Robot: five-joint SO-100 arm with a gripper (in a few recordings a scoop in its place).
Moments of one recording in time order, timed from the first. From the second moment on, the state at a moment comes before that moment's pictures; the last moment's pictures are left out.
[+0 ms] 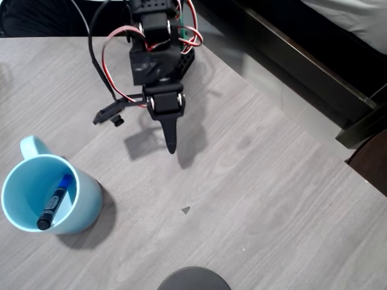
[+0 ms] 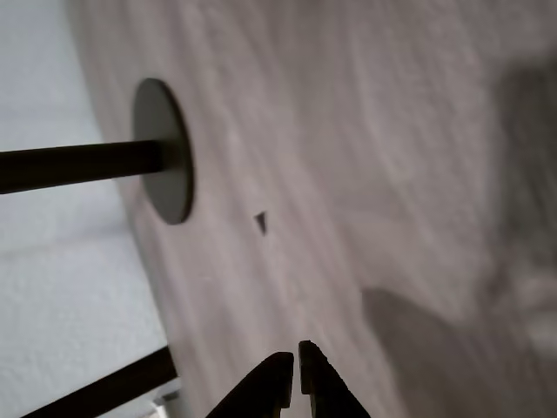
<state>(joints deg) -6.1 189.8 177.1 48.5 -3.1</state>
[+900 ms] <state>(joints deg) -11.5 189.8 177.4 69.7 -3.1</state>
